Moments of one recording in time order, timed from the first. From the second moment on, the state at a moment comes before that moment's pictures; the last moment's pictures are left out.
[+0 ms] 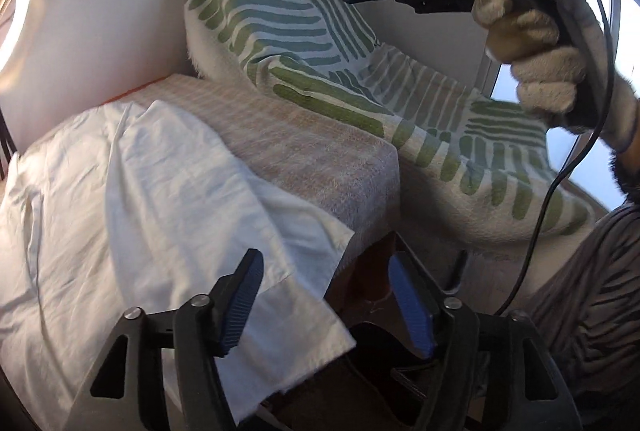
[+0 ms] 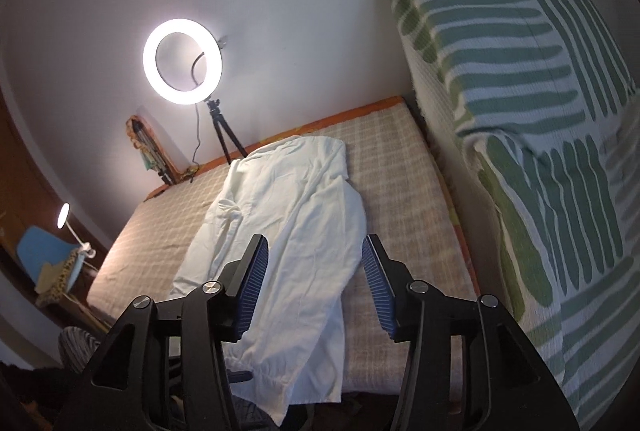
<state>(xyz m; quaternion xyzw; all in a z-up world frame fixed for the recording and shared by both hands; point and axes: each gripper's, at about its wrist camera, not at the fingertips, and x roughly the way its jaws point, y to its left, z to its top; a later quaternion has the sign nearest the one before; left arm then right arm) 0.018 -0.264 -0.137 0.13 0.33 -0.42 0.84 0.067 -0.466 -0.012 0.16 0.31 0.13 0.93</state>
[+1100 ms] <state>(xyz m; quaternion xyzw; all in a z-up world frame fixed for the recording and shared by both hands) 0.057 -0.242 -0.130 -0.02 0.33 -0.34 0.88 0.258 -0.448 -0.140 0.25 0.47 0.22 0.82</state>
